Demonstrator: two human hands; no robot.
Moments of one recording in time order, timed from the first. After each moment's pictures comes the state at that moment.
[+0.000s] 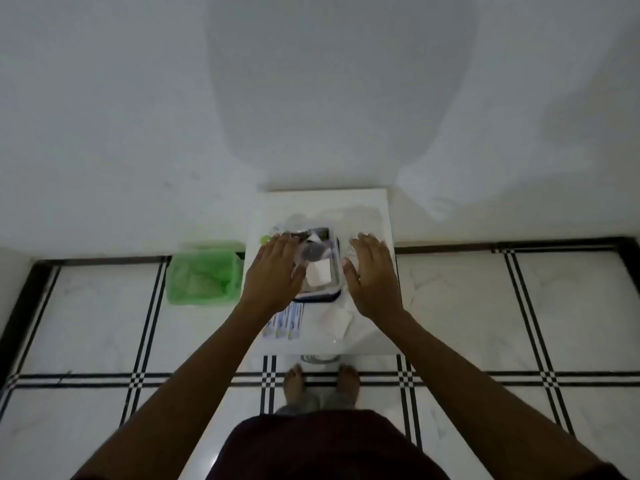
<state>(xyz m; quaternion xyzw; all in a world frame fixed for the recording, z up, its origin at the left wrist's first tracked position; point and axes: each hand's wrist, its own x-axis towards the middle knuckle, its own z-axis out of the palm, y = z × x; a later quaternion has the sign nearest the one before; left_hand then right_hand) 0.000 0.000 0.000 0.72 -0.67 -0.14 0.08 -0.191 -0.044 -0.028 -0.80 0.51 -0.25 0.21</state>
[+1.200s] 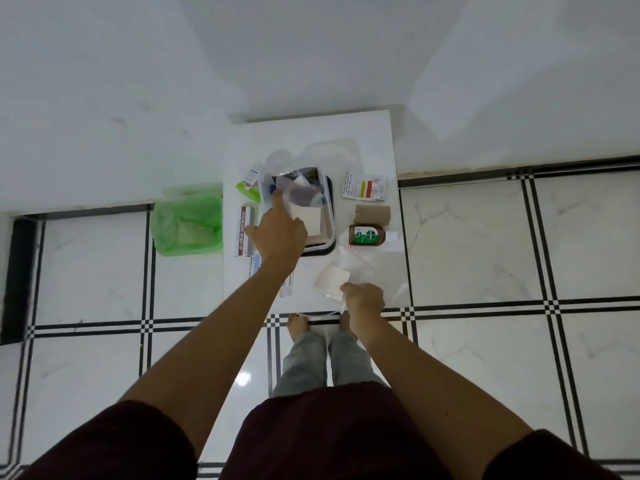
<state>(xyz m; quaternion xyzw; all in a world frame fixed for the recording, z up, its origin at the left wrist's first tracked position) -0.046 -0.046 -0.074 0.88 -0.43 -0.19 0.06 -0.186 0.018 -0.144 -0.19 0.80 -0.07 0.57</state>
